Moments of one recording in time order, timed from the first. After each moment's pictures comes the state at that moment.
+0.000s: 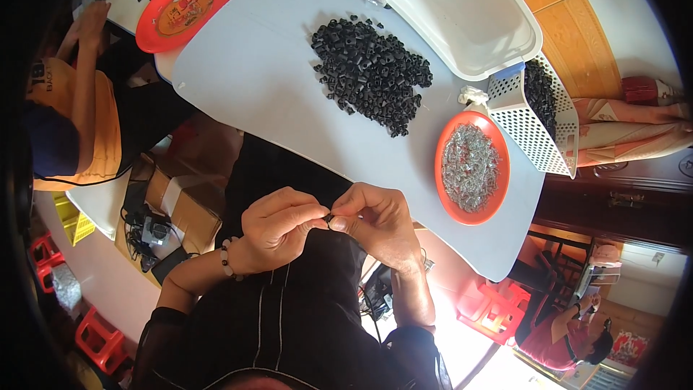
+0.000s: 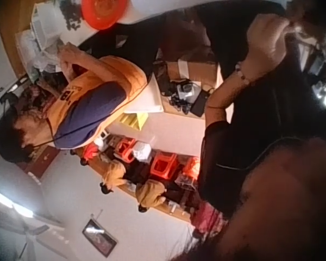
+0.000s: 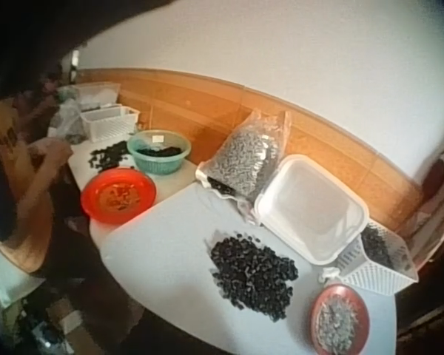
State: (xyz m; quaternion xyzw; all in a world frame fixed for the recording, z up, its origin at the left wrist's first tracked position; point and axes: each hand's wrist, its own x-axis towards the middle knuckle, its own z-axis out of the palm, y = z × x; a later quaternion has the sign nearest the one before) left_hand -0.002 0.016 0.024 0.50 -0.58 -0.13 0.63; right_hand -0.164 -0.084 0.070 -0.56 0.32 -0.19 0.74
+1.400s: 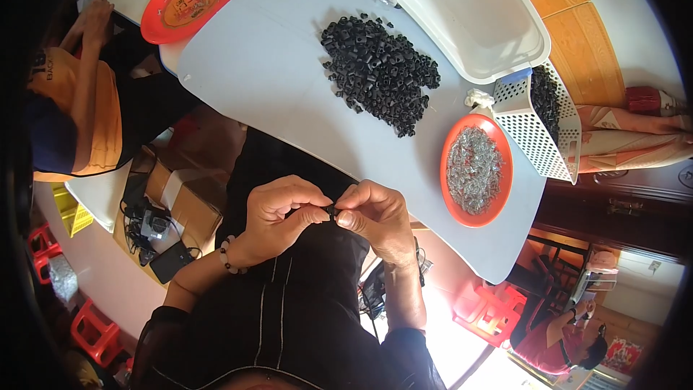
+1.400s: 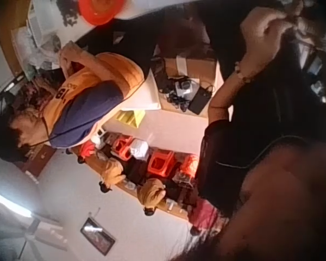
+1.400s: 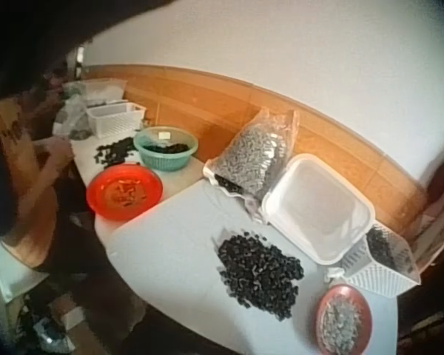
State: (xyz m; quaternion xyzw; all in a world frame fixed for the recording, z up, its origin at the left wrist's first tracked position) left_hand 0.002 0.021 0.013 0.48 -0.43 -0.38 0.66; right_hand -0.165 -0.081 0.038 -0.46 0.27 -0.24 0.81
